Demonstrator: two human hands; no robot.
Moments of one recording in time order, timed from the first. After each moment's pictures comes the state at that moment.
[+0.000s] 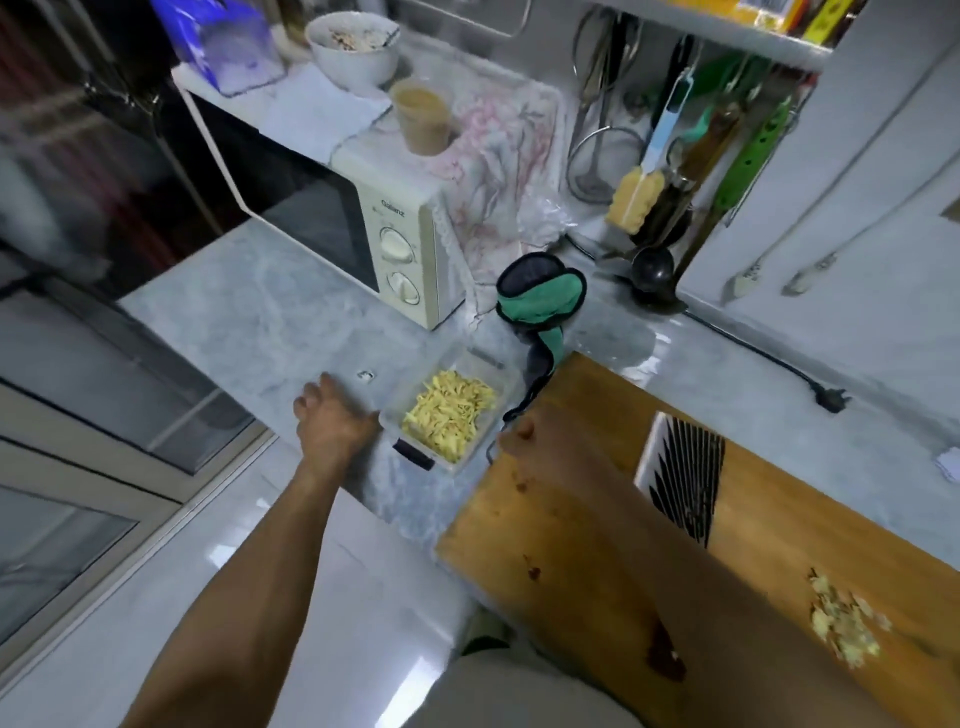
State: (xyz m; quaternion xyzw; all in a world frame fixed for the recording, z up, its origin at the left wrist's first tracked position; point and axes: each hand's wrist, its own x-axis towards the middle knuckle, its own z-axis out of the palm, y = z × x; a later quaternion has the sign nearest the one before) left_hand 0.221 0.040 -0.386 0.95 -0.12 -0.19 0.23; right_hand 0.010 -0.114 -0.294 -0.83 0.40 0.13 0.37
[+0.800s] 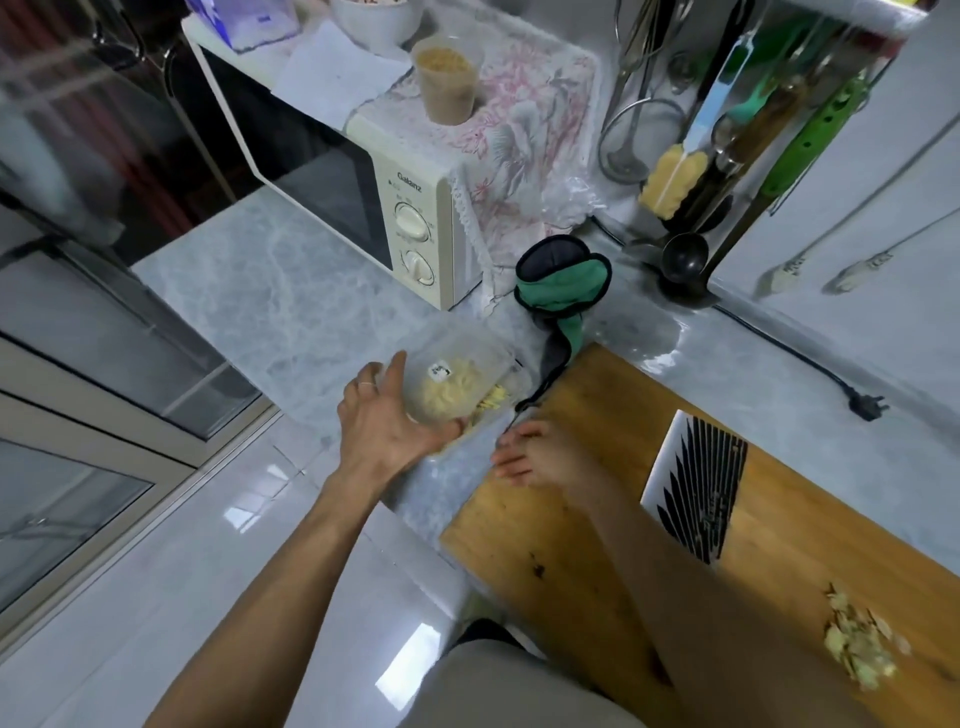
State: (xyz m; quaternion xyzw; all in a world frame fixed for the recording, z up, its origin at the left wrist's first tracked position) left_hand 0.162 0.027 -0.347 0.93 -0.24 -0.17 0.24; right_hand 0.022 -0.123 -0.356 -0.53 0.46 0.12 0.71
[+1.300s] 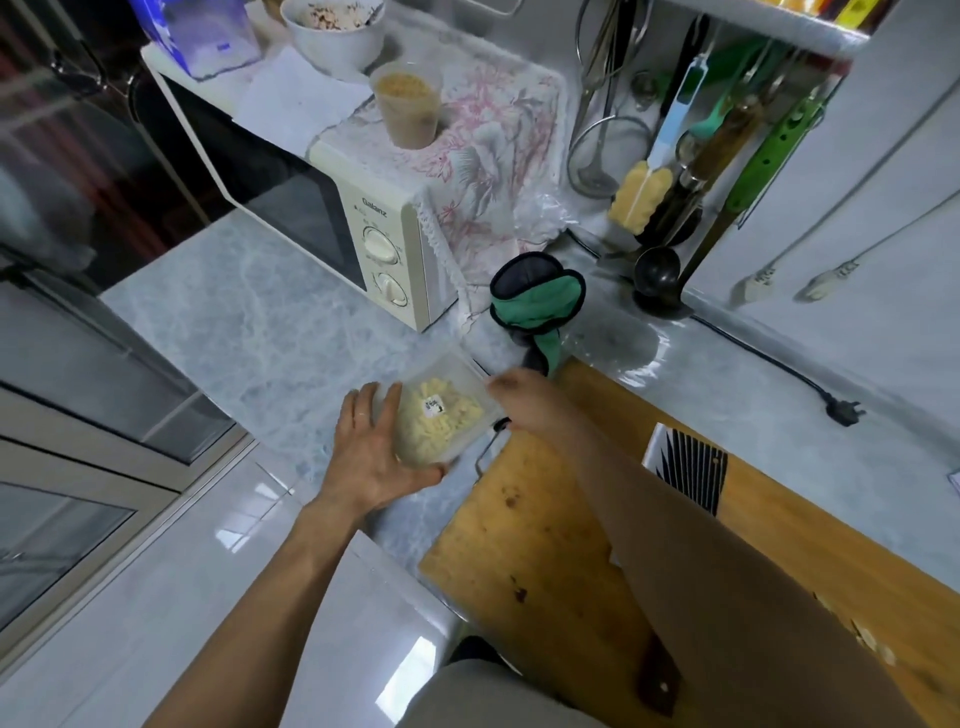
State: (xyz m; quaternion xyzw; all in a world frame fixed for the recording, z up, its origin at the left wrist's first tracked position) left_hand 0.163 0.024 -0.365 0.89 -0.34 -0.21 0.20; right_hand 0.067 -0.179 -0.334 -0.74 0.41 0.09 0.52
